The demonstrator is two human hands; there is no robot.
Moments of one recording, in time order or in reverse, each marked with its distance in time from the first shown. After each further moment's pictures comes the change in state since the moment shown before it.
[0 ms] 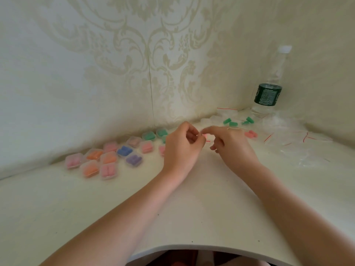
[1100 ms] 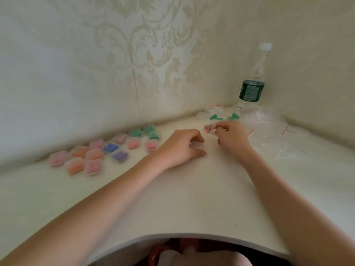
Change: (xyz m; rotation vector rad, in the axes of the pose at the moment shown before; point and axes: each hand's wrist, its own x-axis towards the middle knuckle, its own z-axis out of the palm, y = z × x) left_hand 0.017 0.001 0.010 0.345 -0.624 0.134; right_hand 0.013 0.041 -0.009 0.364 0.098 0.358
